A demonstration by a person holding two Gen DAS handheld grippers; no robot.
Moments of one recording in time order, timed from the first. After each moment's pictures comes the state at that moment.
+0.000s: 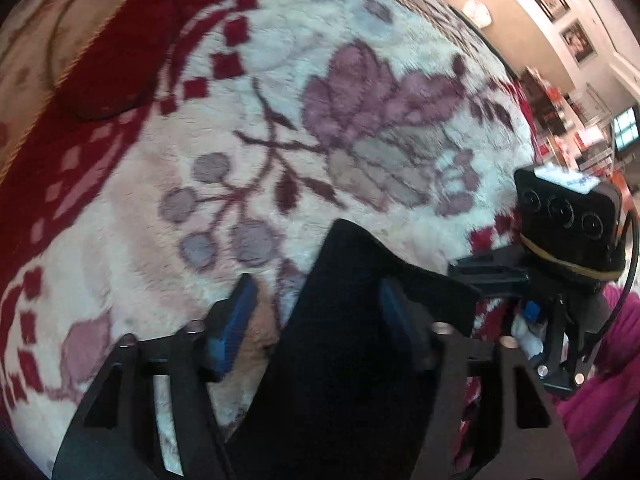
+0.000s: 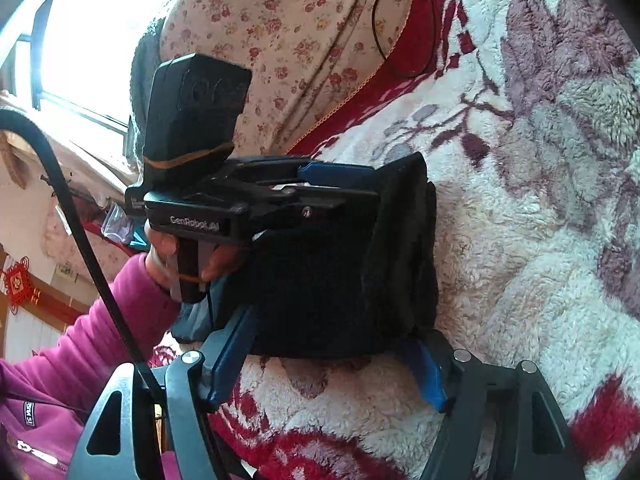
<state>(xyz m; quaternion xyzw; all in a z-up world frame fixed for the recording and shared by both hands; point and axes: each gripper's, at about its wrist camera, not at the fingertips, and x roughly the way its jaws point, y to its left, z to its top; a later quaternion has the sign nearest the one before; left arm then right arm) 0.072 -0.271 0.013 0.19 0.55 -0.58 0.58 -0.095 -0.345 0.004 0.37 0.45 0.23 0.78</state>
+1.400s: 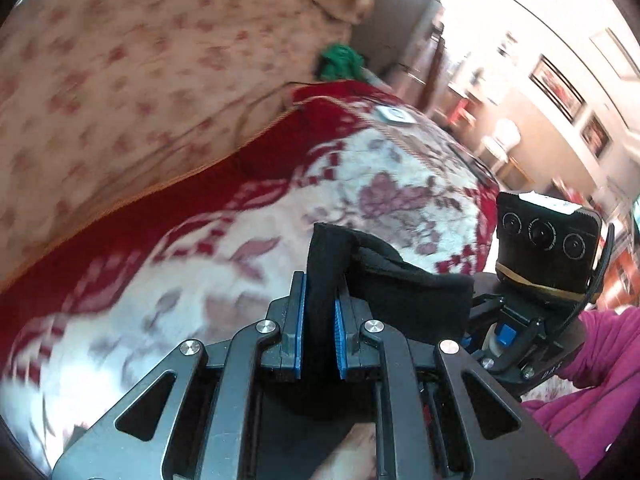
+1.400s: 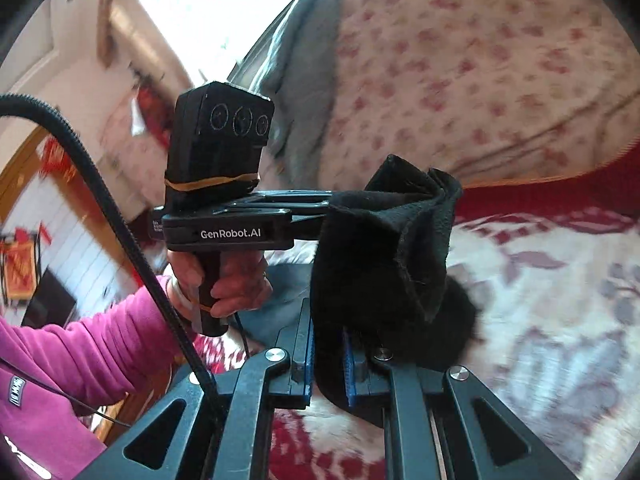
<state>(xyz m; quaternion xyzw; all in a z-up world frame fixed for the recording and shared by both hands) 0.061 -0.023 0.118 0.02 0.42 -0.50 0.75 -0.051 -0.170 0.111 0.20 0.37 0.39 0.82</state>
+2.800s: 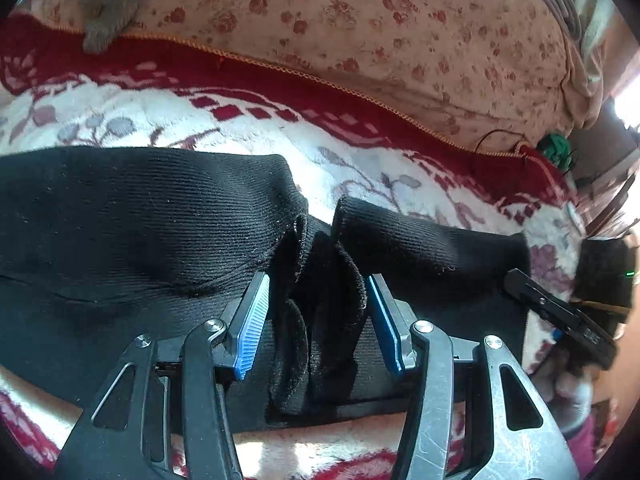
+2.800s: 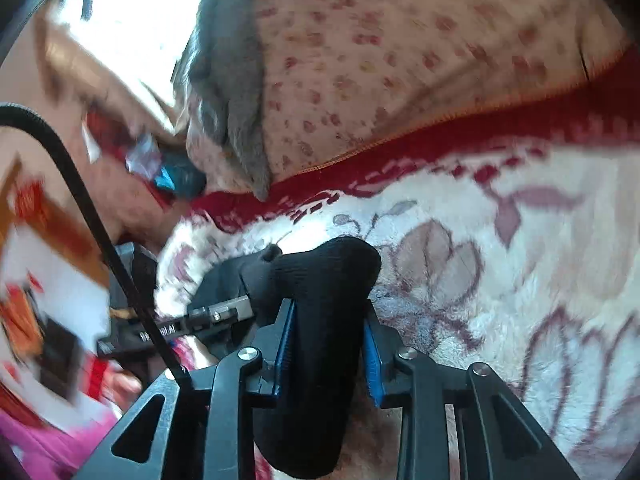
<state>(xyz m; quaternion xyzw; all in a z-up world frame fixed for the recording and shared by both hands) 0.016 0.104 0.033 -0.15 0.52 -0.13 0.83 0.018 -0.166 0.043 0.24 0.45 0.33 0.80</state>
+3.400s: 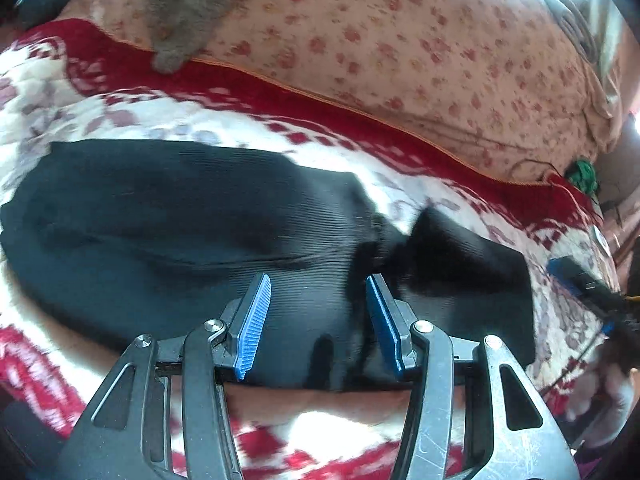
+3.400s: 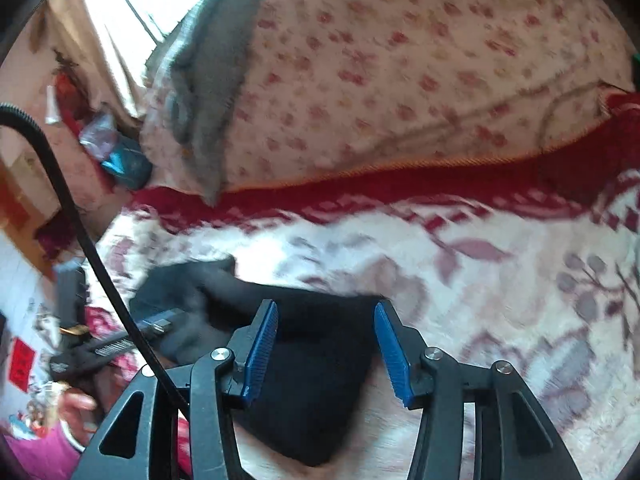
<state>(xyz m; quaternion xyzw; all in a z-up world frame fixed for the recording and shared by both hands) -0.023 0.145 0.046 -0.15 0.47 -0.04 0.87 -0.006 -0.165 0.095 0.16 0.42 0.25 0.86</state>
